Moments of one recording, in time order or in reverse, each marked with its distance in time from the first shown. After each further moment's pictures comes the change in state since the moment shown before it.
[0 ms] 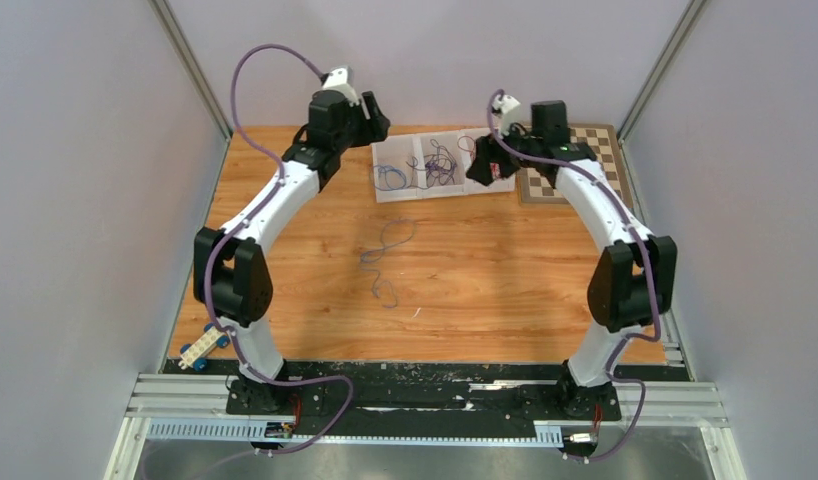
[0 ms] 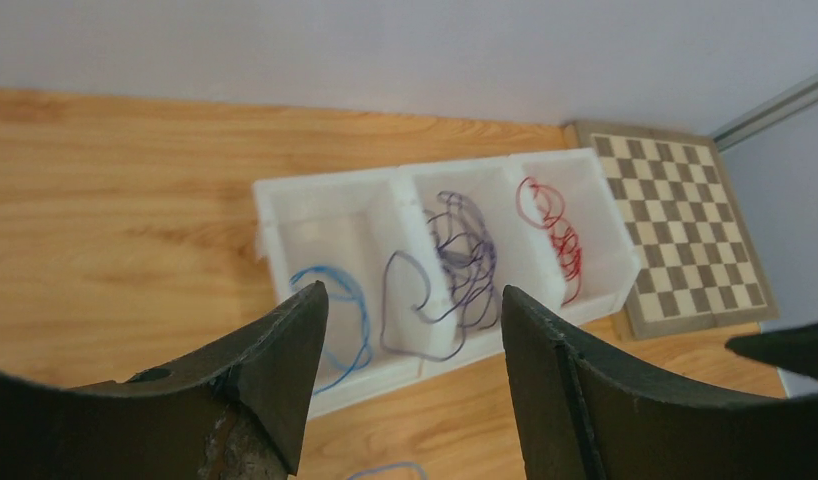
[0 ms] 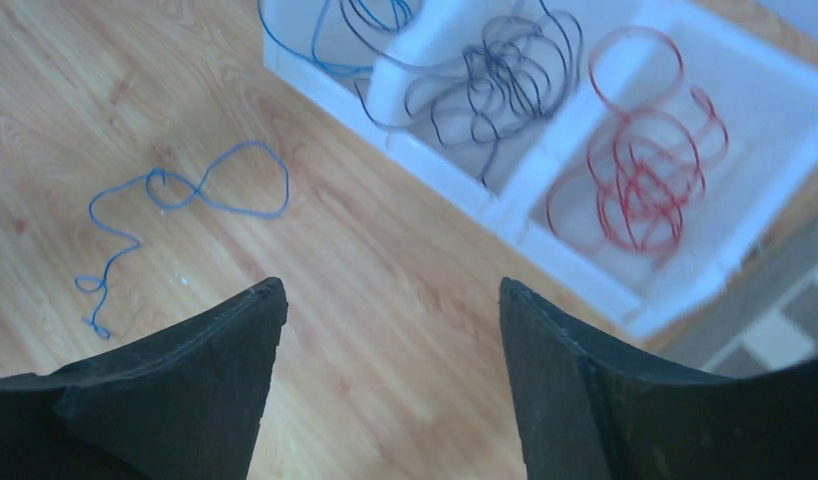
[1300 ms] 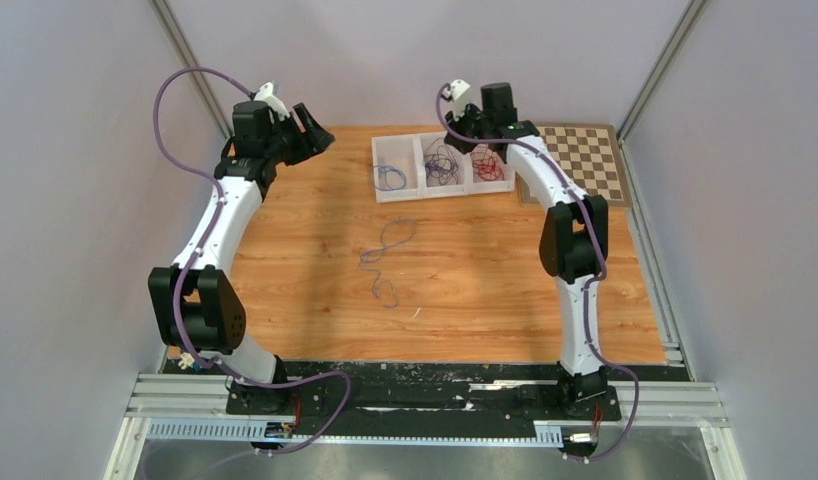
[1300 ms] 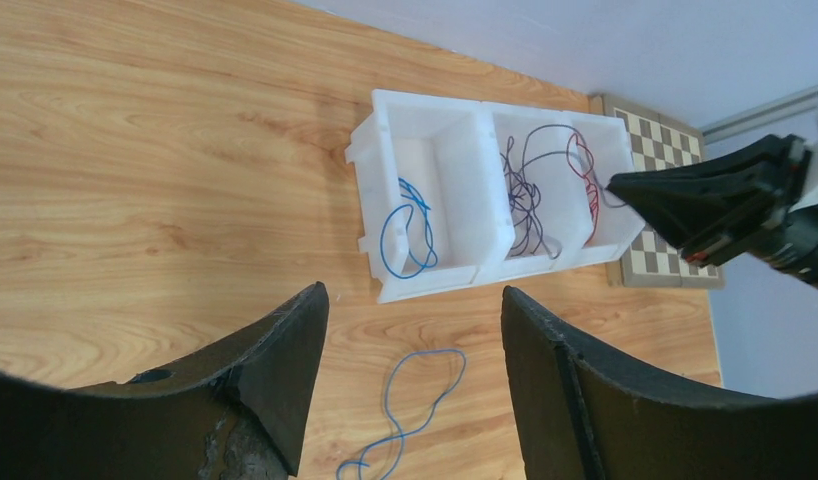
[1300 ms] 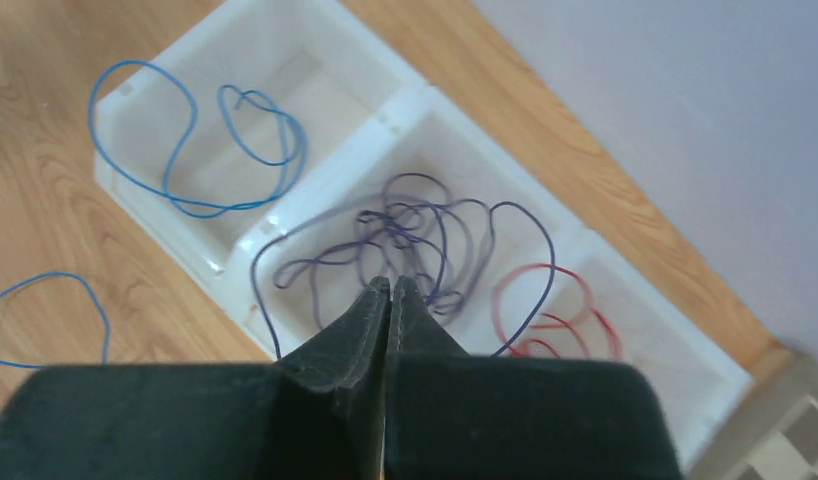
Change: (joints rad) left arm 0.337 -0.263 -0.237 -0.182 0.317 -0.068; right arm 0.172 0.563 0.586 0.071 0.158 -0.159
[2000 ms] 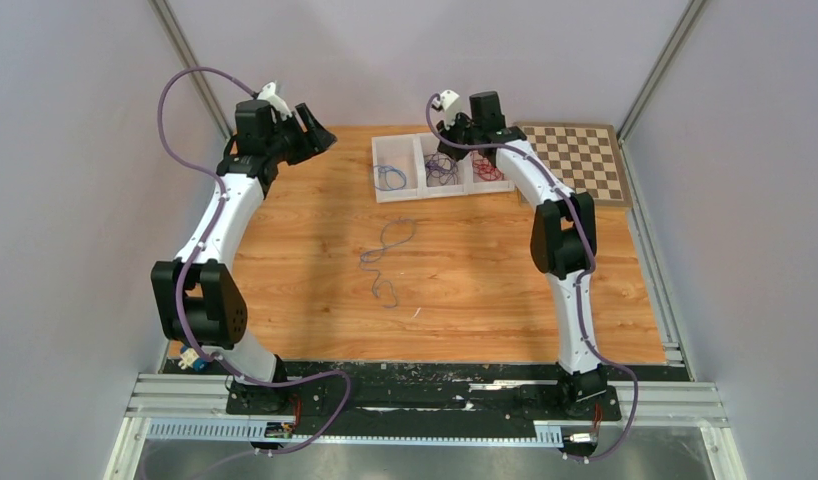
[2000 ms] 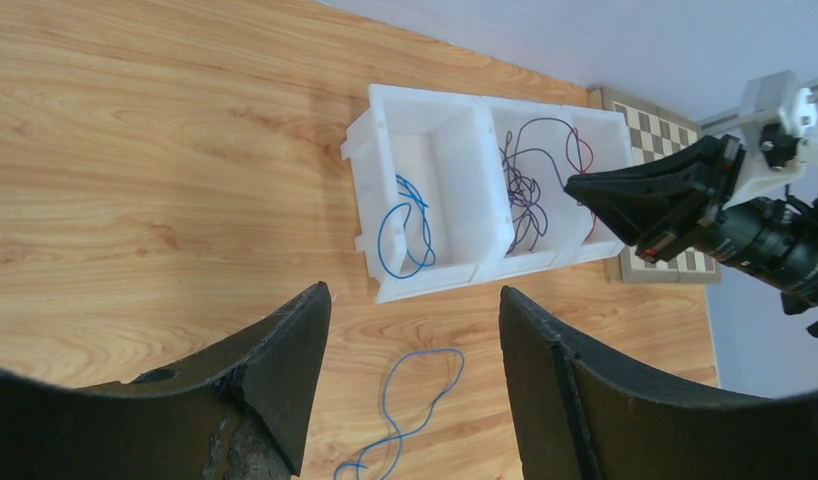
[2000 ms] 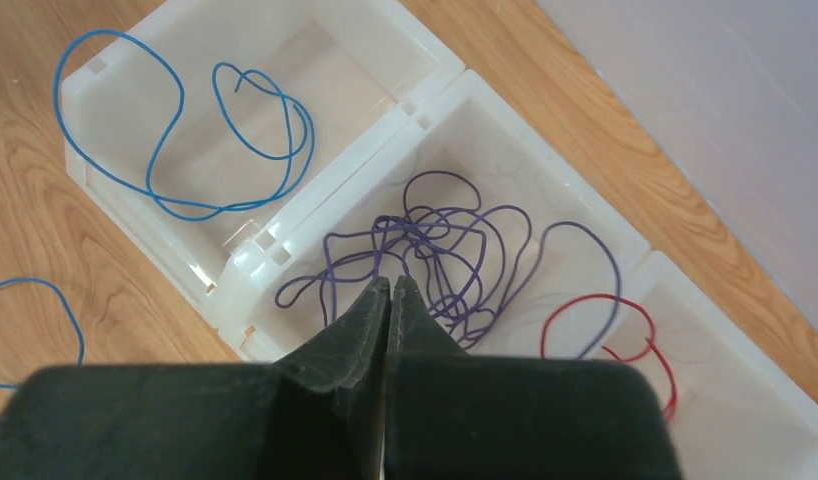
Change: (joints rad) left arm 0.000 0.030 0.017 0.001 0.019 -0.006; right arm -0.001 0.053 0.024 0.015 0.006 -0.017
